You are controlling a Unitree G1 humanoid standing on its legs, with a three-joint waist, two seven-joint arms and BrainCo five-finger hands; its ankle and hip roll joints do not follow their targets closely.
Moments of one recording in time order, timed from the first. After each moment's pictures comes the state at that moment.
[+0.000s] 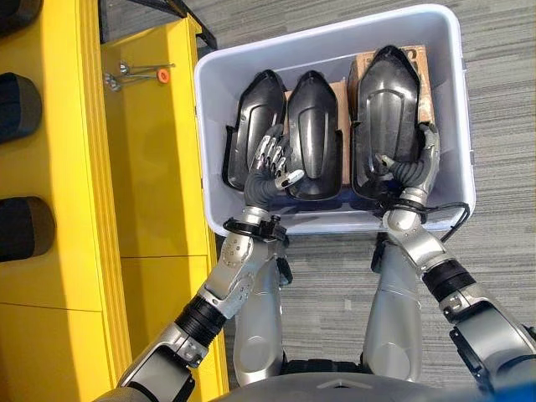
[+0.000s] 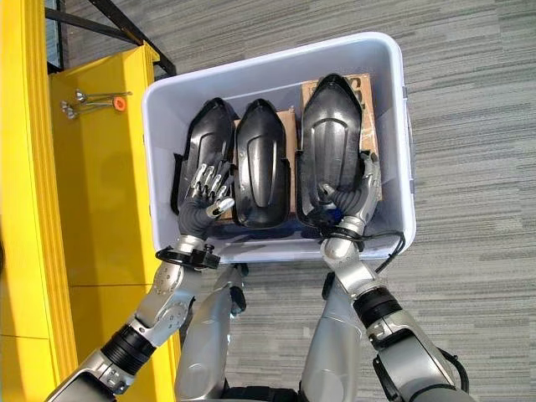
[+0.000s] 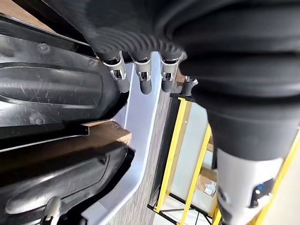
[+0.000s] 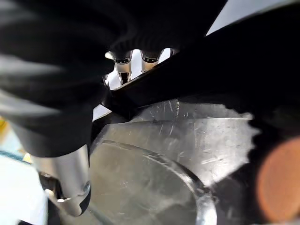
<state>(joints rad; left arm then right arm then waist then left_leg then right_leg) -0.29 0.28 -0.51 0.06 -0.65 -0.44 0.20 -0.53 -0.40 0.40 0.46 -0.01 -0.08 -0.93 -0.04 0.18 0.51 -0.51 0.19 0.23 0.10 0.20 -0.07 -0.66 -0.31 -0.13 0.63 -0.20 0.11</state>
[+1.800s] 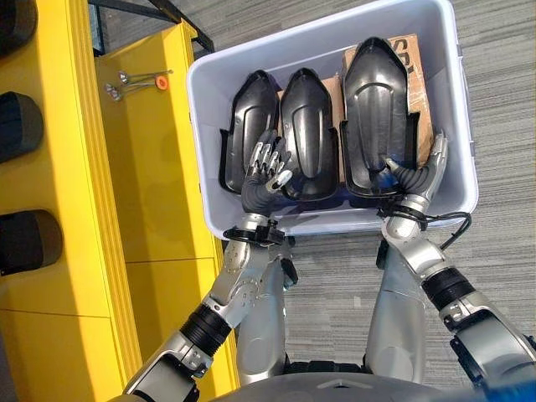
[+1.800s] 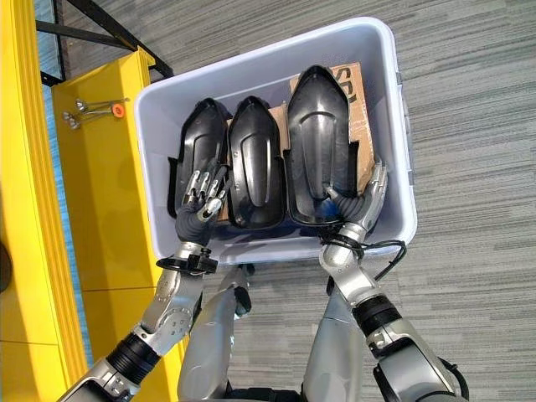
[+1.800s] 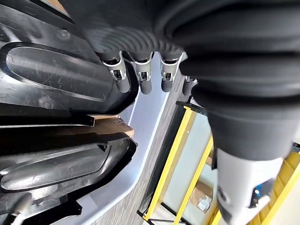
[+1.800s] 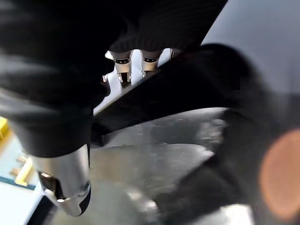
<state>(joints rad) -0.25 0.24 -0.52 0.07 -0.81 -0.51 0.15 -0.50 -0.39 0.41 0.47 0.02 -0.07 -1.02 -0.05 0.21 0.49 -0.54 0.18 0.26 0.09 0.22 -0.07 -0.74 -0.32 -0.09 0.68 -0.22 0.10</state>
